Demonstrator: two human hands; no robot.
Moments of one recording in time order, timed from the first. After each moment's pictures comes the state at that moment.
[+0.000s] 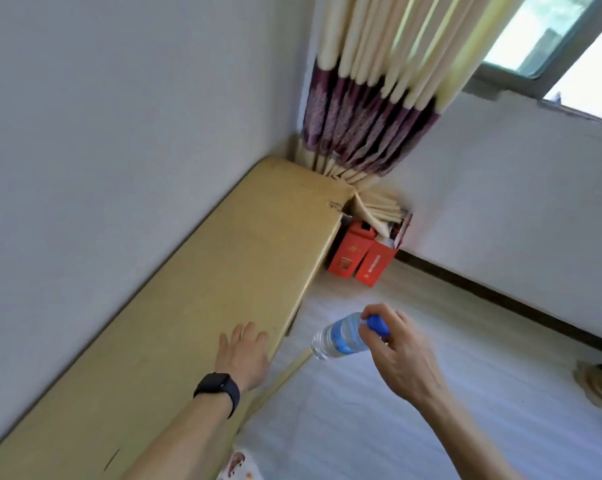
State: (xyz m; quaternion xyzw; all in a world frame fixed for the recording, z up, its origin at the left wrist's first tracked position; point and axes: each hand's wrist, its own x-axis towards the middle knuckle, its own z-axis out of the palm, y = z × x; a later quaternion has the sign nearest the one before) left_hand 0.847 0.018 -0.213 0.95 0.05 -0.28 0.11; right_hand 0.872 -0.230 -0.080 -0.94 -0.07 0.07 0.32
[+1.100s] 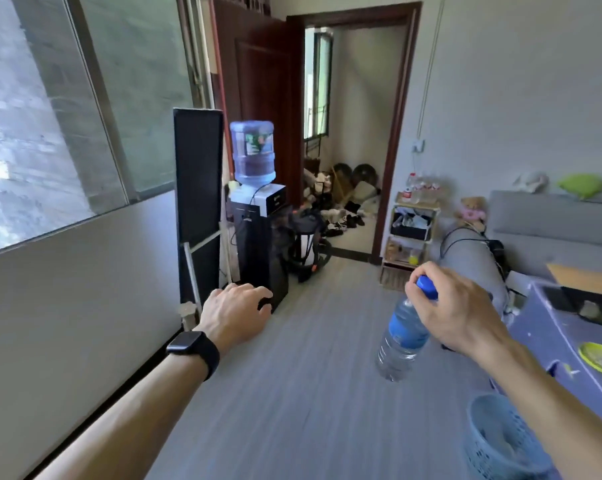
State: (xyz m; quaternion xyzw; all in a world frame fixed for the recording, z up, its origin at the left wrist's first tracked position) left_hand 0.665 -0.946 0.097 0.70 -0.71 0.03 0.09; right_hand 0.331 -0.942 0.136 -0.74 0.58 -0.34 0.02
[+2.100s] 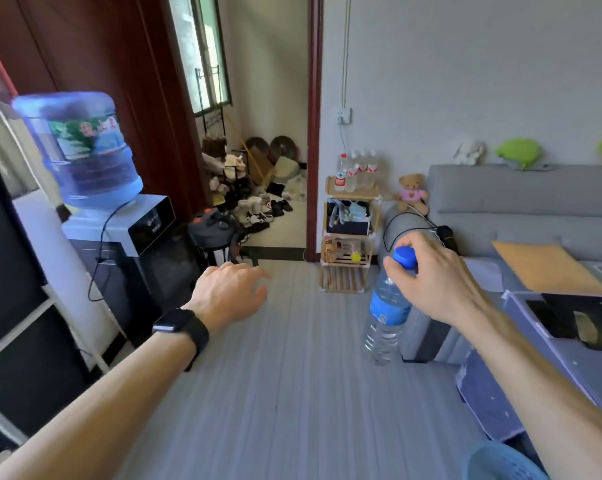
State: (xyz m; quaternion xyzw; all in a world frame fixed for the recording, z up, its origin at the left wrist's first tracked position) left_hand 0.542 -1.575 0.081 0.57 -0.82 0.02 0.06; right_hand 0.235 -1.490 0.117 -0.69 0.65 -0.32 -0.01
